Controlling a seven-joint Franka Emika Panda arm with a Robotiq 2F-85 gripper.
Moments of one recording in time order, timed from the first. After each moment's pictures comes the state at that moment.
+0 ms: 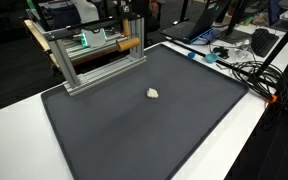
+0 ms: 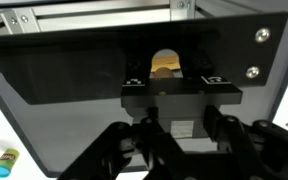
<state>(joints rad) 0.00 -0.72 0.01 -2.73 -0.01 2.26 0.11</state>
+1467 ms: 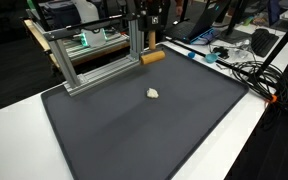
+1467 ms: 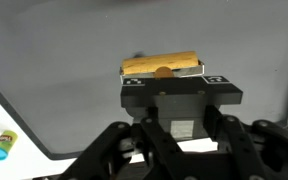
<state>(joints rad) -0.04 -0.20 0.11 -2.34 -0.11 2.39 0.38</state>
